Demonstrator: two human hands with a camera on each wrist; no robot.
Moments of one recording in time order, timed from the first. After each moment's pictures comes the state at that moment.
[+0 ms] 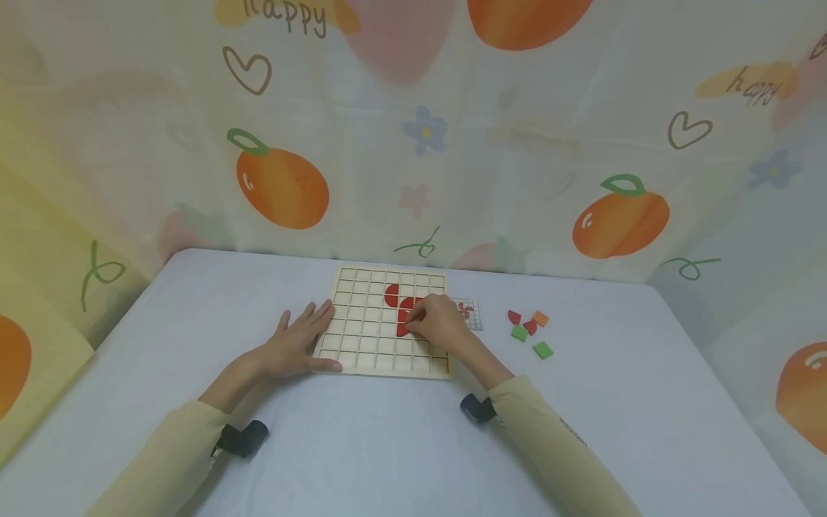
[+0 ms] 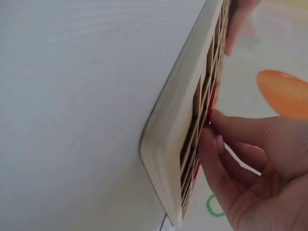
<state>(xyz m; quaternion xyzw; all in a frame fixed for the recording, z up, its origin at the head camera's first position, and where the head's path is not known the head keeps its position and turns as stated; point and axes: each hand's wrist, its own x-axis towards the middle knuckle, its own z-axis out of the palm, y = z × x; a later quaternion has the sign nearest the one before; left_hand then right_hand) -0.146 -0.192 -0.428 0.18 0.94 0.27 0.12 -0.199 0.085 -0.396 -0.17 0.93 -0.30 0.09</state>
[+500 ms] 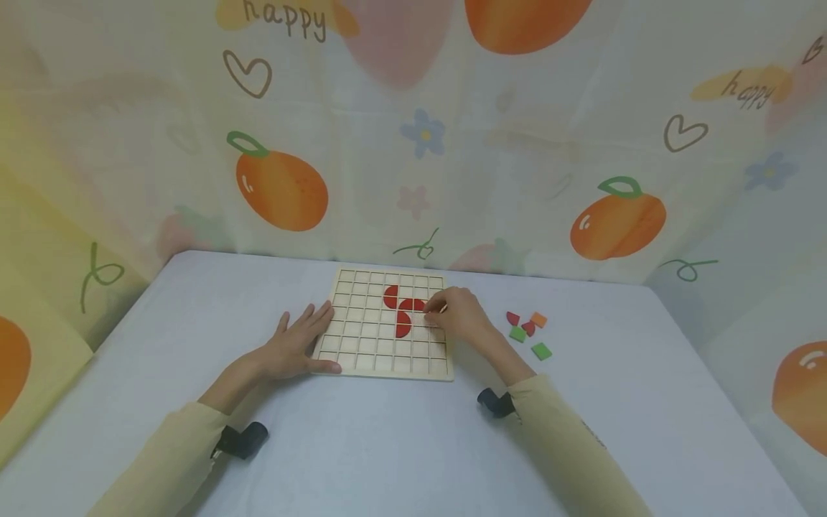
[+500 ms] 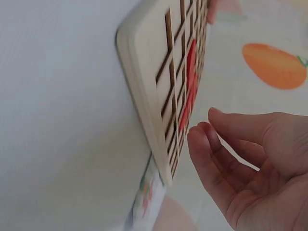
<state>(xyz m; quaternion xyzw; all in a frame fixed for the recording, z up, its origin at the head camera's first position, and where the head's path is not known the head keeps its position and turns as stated) -0.144 -0.192 -0.426 0.19 0.93 0.28 0.12 -0.206 0.113 -0.379 -0.15 0.94 -0.28 0.07</state>
